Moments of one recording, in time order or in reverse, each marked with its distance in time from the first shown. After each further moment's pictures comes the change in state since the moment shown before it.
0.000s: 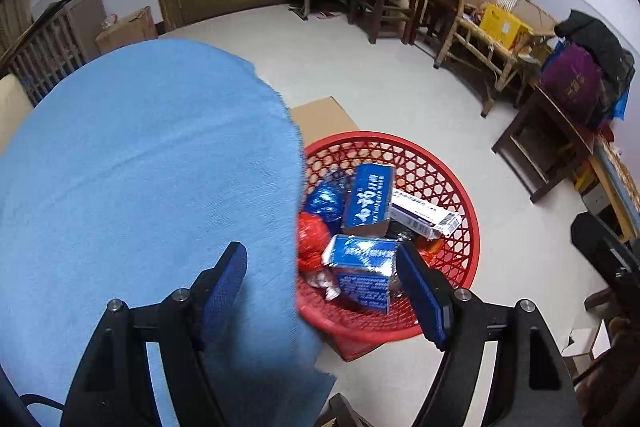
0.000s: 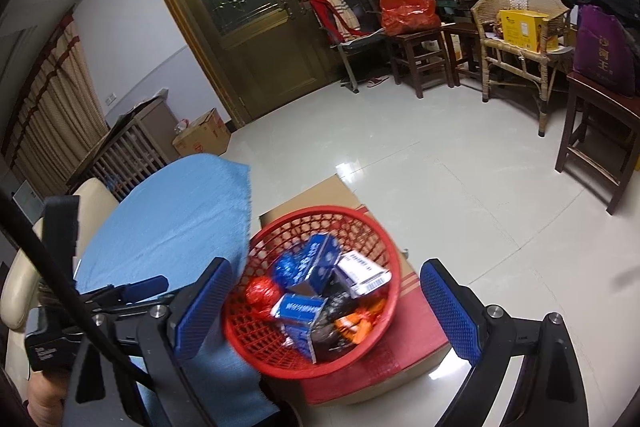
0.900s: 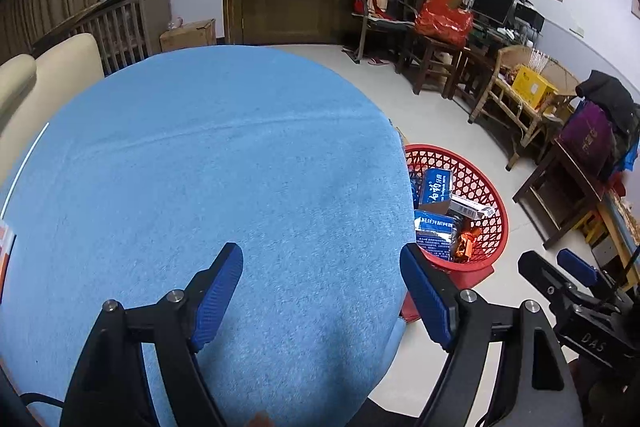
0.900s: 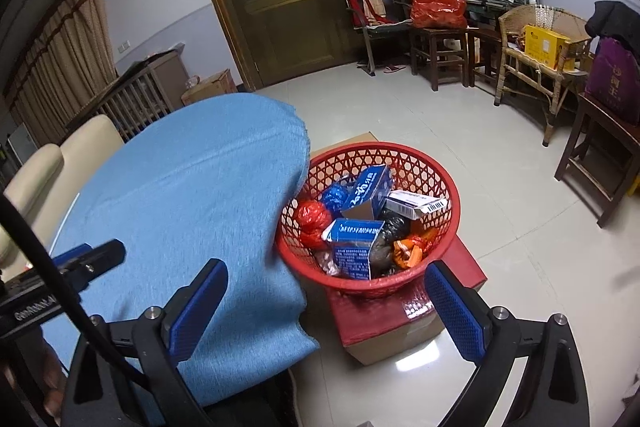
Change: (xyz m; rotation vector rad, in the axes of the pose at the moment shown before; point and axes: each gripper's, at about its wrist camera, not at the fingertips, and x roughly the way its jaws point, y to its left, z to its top) left arm -0.092 0.092 -0.099 -0.159 -0.175 0.073; right arm -0.022 0.093 -0.085 -0.150 0.070 -0.050
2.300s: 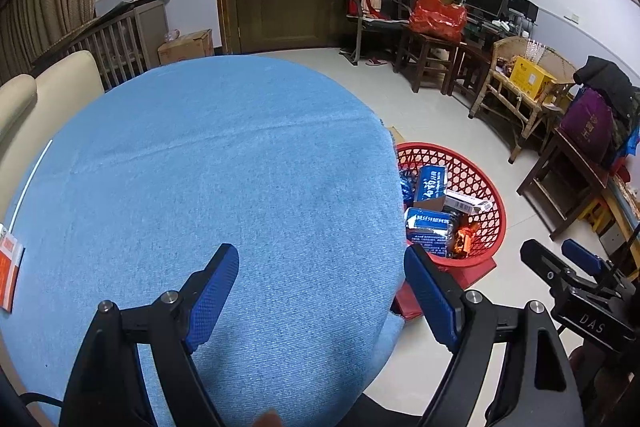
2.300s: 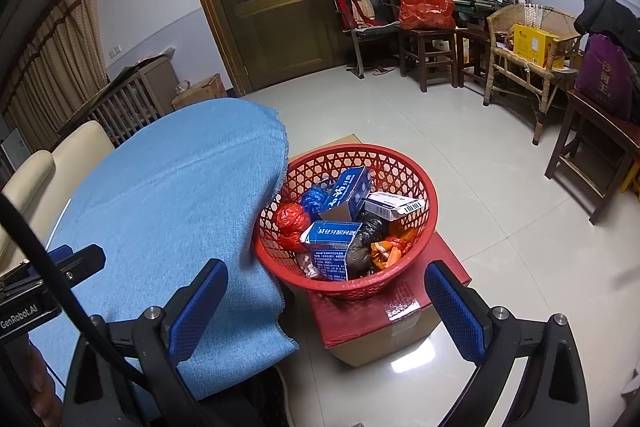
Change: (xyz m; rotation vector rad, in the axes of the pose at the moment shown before) left arm -0.010 -0.017 -0.003 0.053 -0.014 0.022; right arm -0.002 -0.022 0.001 0.021 -0.013 -0.026
